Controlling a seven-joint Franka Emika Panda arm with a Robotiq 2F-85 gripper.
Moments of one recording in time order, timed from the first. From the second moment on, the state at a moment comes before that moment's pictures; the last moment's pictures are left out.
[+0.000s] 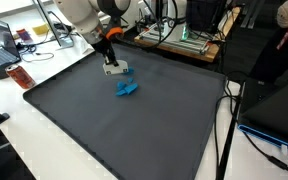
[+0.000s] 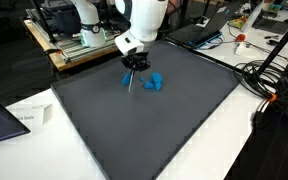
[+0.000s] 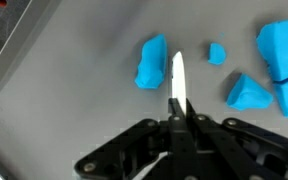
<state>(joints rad) 0.01 0.46 -0.14 -1.93 0.02 2.06 0.72</state>
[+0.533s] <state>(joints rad) 0.05 0.31 -0.14 -2.00 -0.02 2.05 0.73</state>
